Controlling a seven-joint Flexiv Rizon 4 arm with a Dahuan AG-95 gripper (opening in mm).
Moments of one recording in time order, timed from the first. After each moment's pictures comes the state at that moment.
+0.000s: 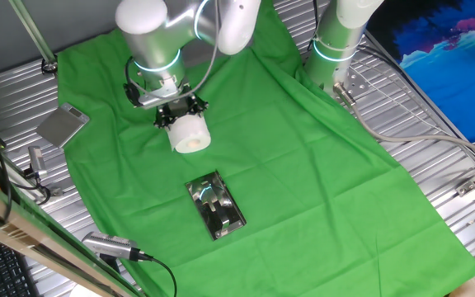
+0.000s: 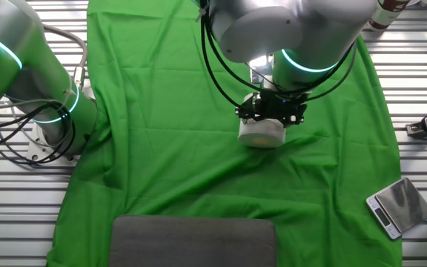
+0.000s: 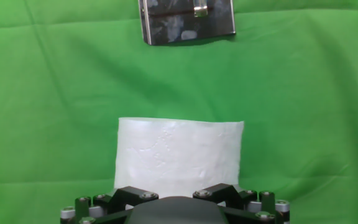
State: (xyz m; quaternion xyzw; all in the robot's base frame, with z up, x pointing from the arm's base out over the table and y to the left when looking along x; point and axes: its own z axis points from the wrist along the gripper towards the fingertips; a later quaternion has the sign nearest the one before) arm 0.484 -0.016 0.057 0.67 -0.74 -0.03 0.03
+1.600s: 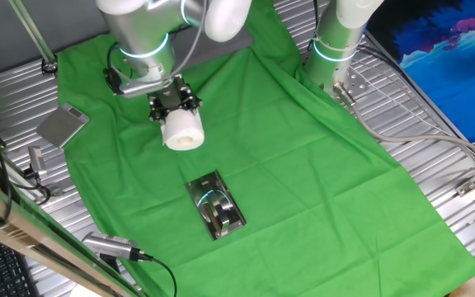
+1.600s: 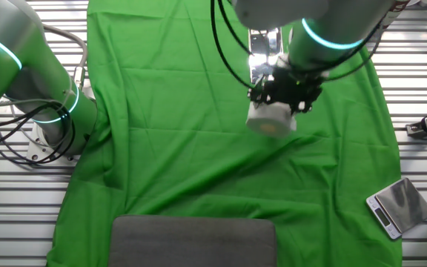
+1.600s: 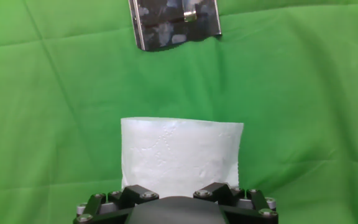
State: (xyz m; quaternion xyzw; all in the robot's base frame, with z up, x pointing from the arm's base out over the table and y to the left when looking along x) arm 0.500 0.001 0.119 0.63 -0.78 -0.04 0.04
